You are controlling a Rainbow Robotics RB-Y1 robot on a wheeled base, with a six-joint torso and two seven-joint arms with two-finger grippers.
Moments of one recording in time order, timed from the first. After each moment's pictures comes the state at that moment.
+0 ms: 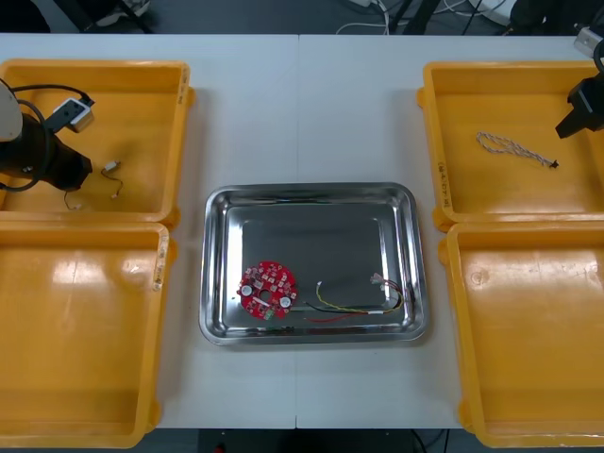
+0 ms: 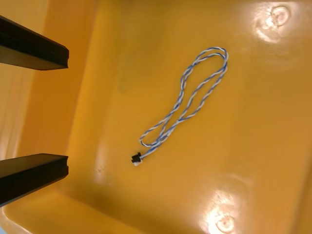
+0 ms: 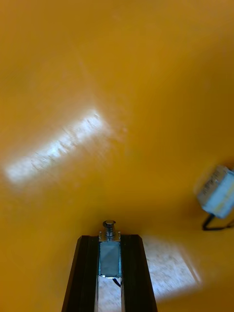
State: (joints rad) right arm -1.04 -0.69 -0.22 -0.96 -0.49 1.73 2.00; left arm -0.77 0.72 -0.07 -0.96 0.70 1.16 -2.18
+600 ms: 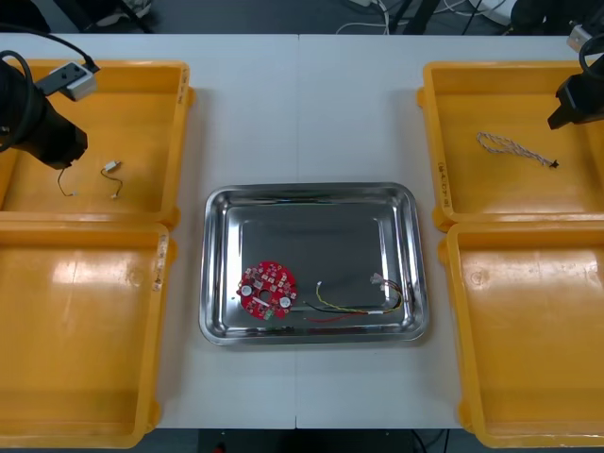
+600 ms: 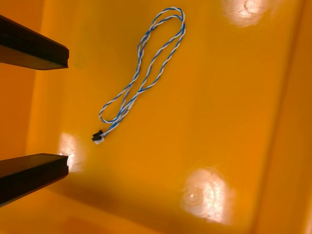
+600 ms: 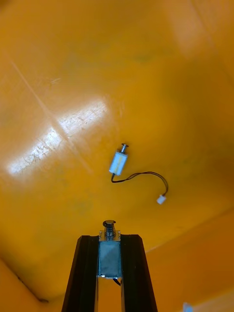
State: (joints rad) right arm -1.17 -0.67 -0.22 -0.63 -0.40 1.46 2.04; left arm -0.75 0.72 0.03 -1.38 0.67 1.61 -2.07
